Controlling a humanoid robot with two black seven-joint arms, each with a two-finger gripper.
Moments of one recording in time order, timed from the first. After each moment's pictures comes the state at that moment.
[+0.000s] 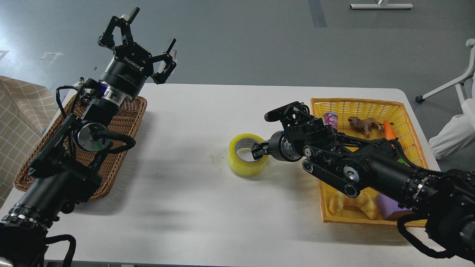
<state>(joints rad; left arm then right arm) -0.52 0.26 -1.26 -1.06 0.31 -0.49 -0.21 0.98 0.00 0.27 0.84 -1.73 0.49 -0.17</state>
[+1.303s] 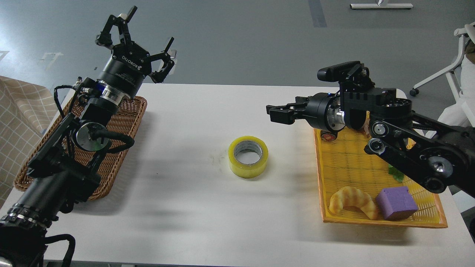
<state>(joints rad) -0.52 0.26 -1.27 -1.06 0.31 -0.49 -0.21 0.91 -0.40 0.59 1.36 -1.71 0.49 -0.17</state>
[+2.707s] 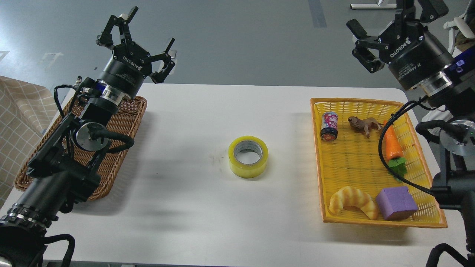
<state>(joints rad) -0.52 0.26 -1.26 -1.06 0.33 -0.49 -0.21 0.50 -0.09 1.61 1.43 -0.86 0.49 -0.16</state>
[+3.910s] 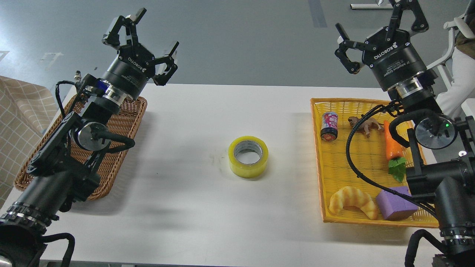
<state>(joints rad) -0.53 0.26 -1.26 -1.06 0.47 -0.49 -0.21 0.58 -0.03 1.58 1.14 -0.42 0.49 -0.18</state>
